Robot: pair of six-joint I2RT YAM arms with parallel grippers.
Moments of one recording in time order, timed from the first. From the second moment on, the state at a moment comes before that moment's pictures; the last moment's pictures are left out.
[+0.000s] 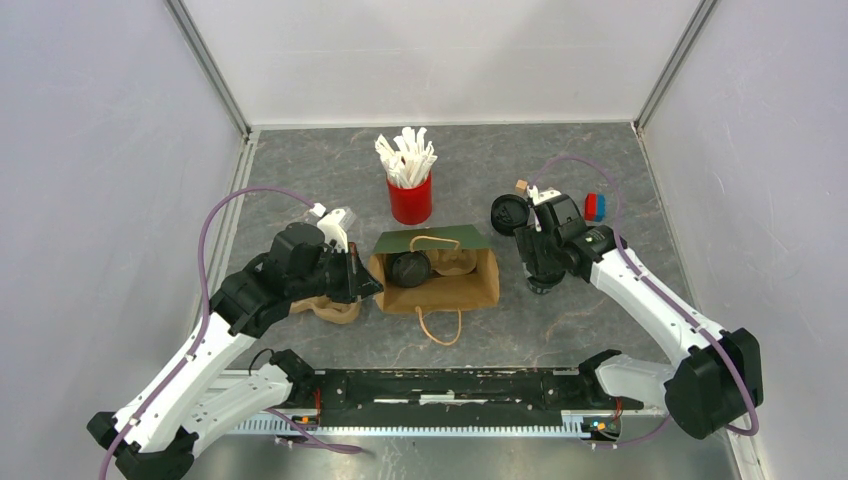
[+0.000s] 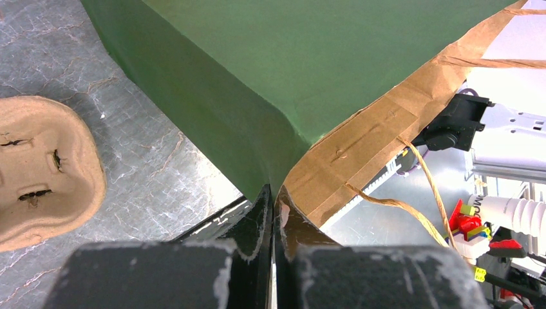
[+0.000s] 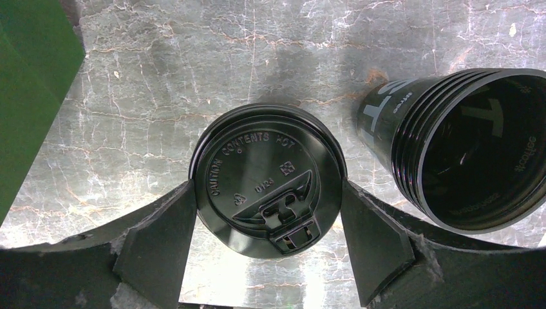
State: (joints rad) left arm -0.65 0.76 0.95 -0.84 0.21 -0.60; right arm 0.44 1.18 0.89 -0.74 0.22 0.15
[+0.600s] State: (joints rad) left arm -0.65 0.76 0.95 -0.84 0.22 -0.60; right arm 0.44 1.18 1.07 -0.85 0.20 0.06
